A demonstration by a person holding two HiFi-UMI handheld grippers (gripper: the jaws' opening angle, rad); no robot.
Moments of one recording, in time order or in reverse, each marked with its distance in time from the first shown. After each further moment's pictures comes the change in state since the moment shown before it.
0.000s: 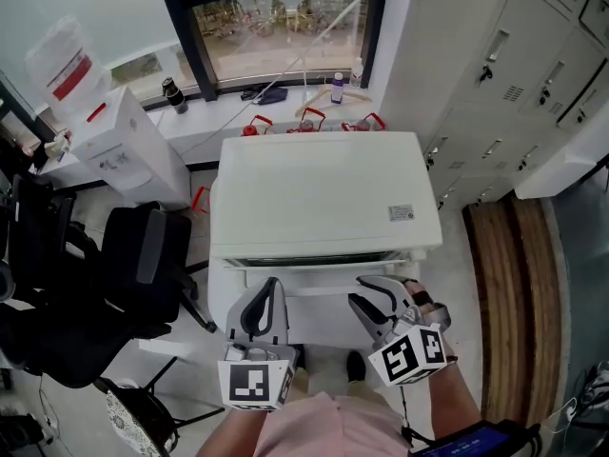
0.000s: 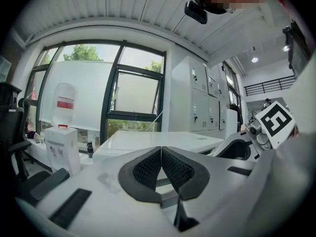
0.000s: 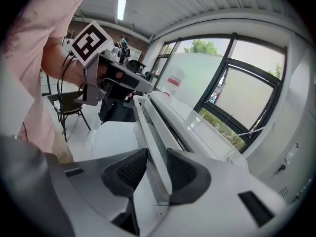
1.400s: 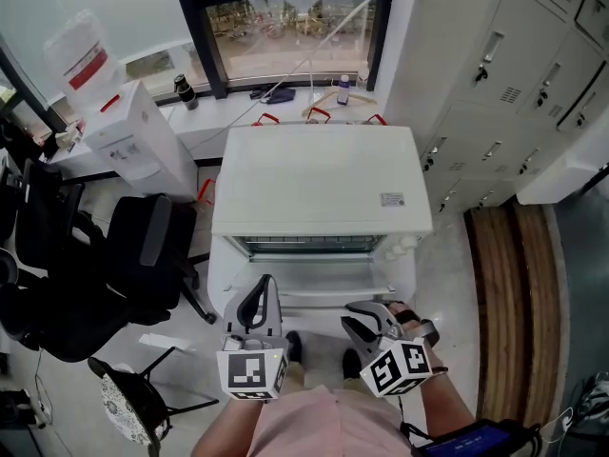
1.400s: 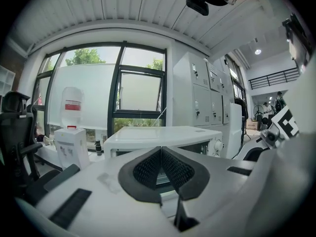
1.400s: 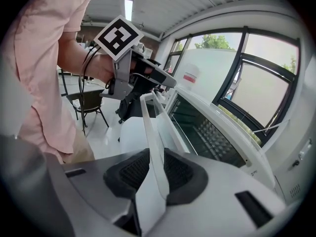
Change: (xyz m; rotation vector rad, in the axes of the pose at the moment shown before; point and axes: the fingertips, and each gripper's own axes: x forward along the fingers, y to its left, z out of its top) left arm -0.031 -0.011 -0.018 0.030 0.036 0.074; right arm -0.027 0.079 -0.024 -0.036 0.024 0.159
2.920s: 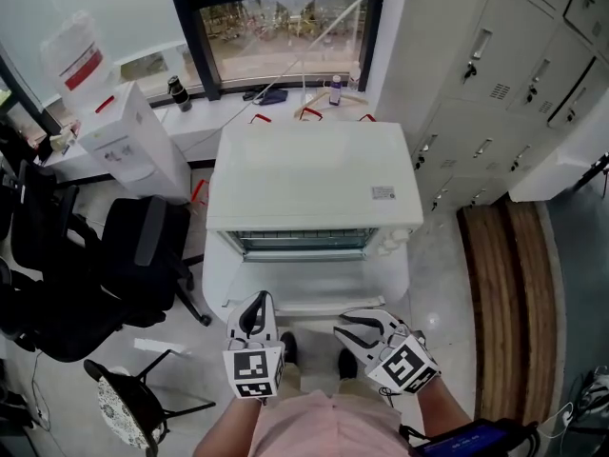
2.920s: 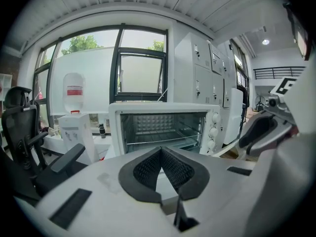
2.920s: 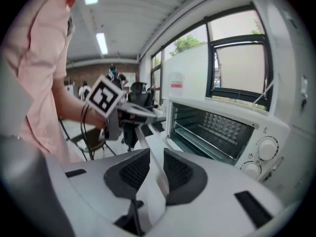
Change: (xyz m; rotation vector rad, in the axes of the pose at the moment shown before) left arm -0.016 -0.004 -0.086 0.003 0.215 0.008; right arm -0.021 0.022 0.007 0.386 -0.221 0.104
